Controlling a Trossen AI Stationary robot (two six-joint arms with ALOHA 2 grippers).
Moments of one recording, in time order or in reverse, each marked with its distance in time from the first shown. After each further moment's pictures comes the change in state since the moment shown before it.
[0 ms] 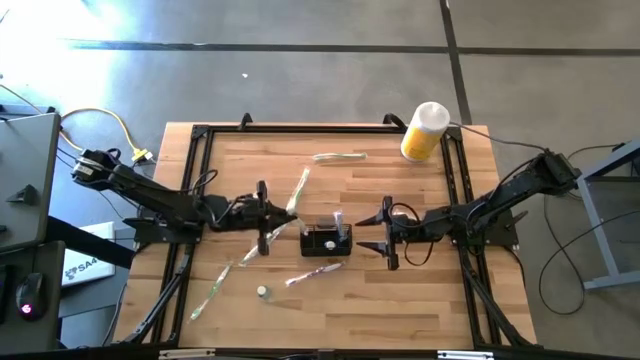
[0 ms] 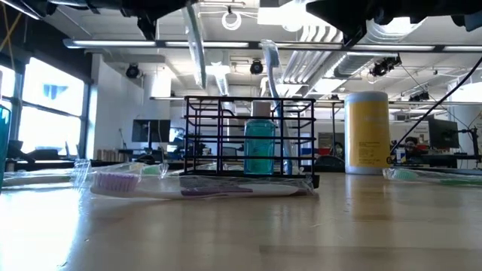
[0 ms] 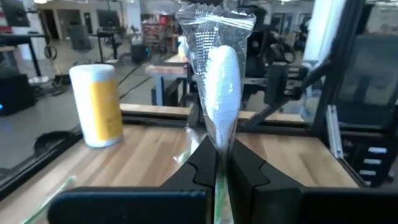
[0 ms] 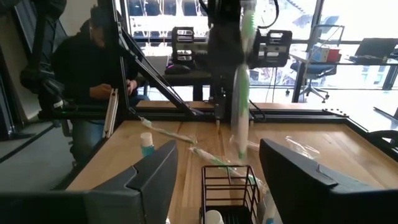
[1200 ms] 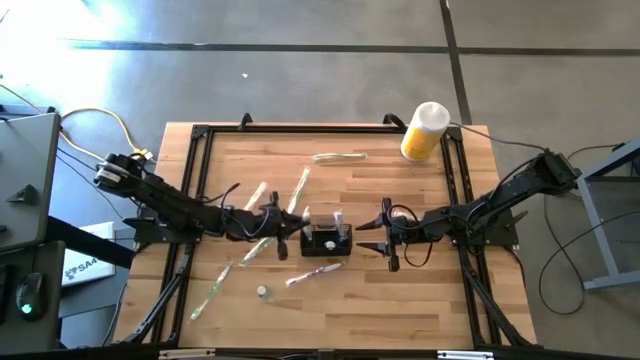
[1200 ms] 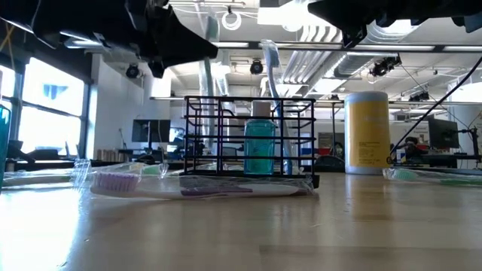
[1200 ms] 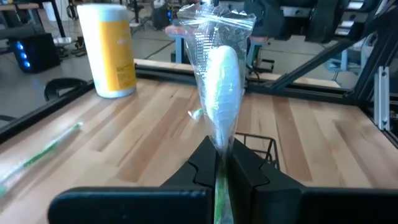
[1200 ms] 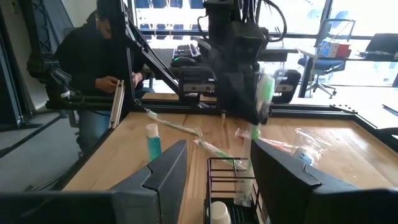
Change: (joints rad) left arm 0.001 0.300 0.003 0.125 -0.089 -0.105; right arm 0.000 0.000 0.000 -0.028 -0.028 -0.003
